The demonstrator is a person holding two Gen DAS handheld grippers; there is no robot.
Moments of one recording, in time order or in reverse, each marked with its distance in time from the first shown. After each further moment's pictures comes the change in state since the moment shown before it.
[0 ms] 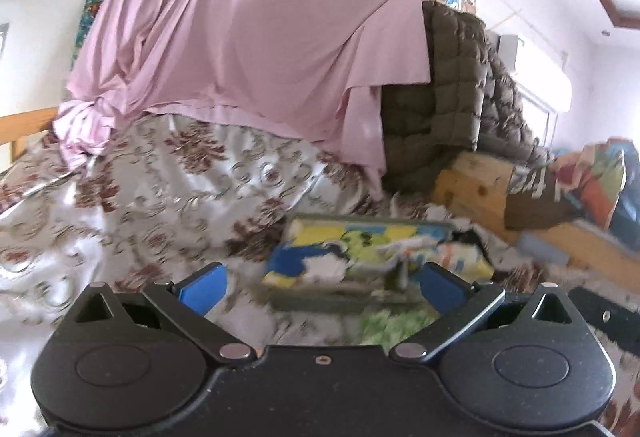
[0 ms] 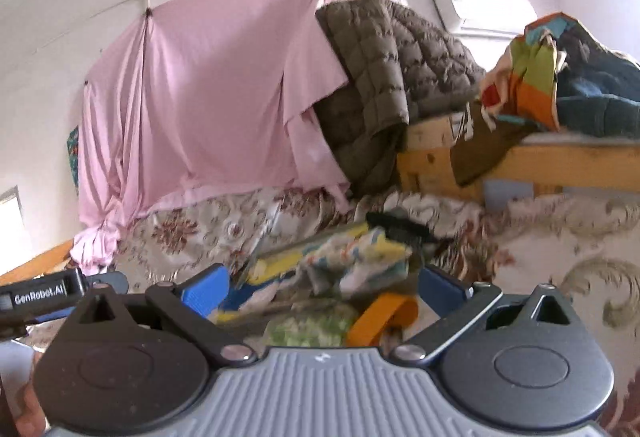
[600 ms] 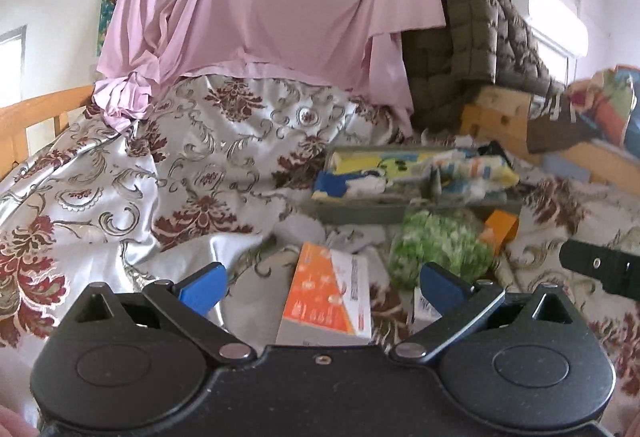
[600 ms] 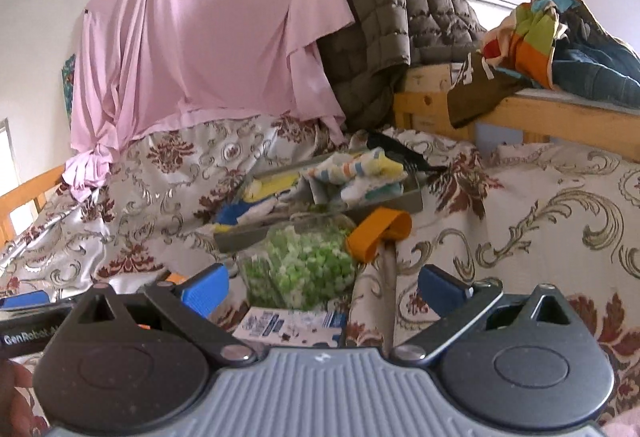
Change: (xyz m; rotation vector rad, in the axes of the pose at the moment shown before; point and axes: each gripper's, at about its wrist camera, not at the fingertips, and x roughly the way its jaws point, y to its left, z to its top) left arm -0.050 0.014 -0.066 0.082 0.116 0.102; right arm -0.031 0.031 -0.044 -0.080 0.178 -0.072
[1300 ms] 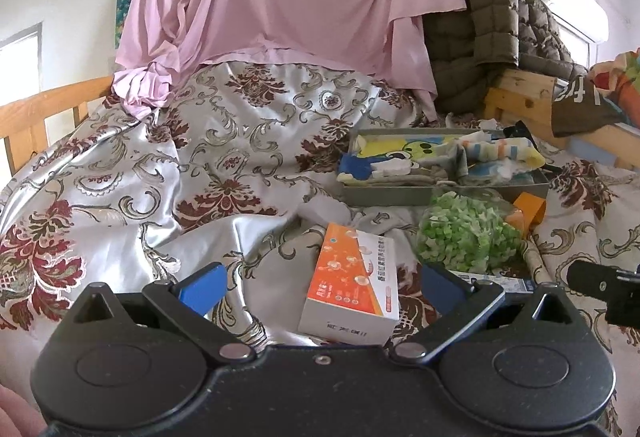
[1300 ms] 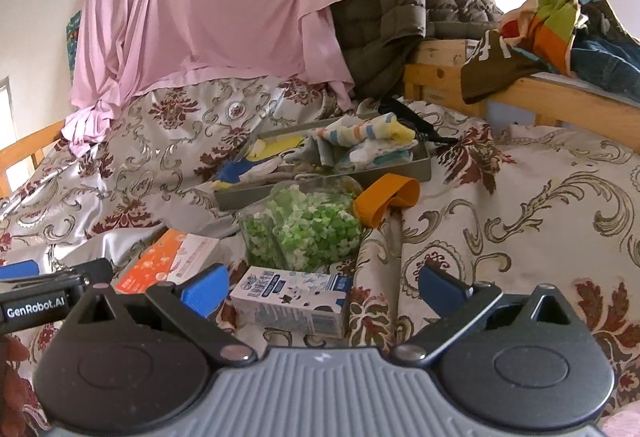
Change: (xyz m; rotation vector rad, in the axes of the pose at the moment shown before) left arm 0.009 0.005 -0.008 -0.004 0.038 0.078; right arm 0.014 0.012 -0.011 -0.069 0.100 -0.006
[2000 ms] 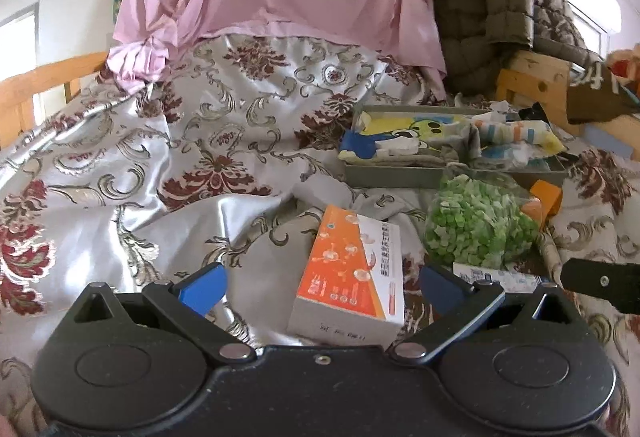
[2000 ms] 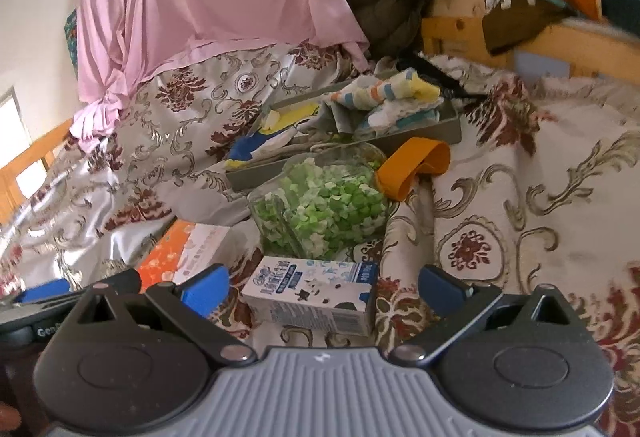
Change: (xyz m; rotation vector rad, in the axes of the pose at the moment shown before) left arm 0.043 -0.008 0.001 -0.032 0.073 0.011; right arm 0.049 -0.017 0.012 0.099 0.121 0.110
